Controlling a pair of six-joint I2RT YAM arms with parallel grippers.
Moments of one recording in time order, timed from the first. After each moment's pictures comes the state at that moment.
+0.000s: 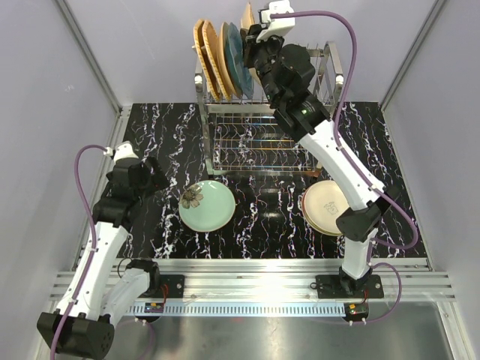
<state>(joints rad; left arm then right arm) -0.14 0.83 0.84 -0.63 -0.28 -0.43 0.72 1.89 2.30 -0.03 0.35 -0.07</state>
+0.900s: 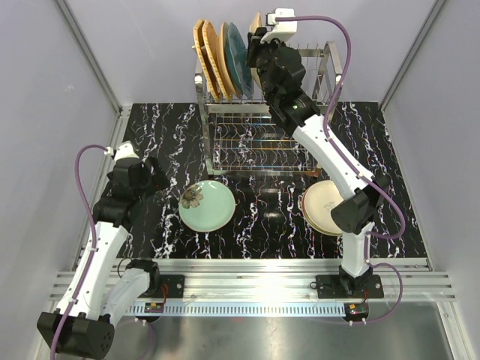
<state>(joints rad) -0.14 0.83 0.84 -0.63 -0.26 -0.43 0.65 1.96 2.24 0.09 0.42 0.04</state>
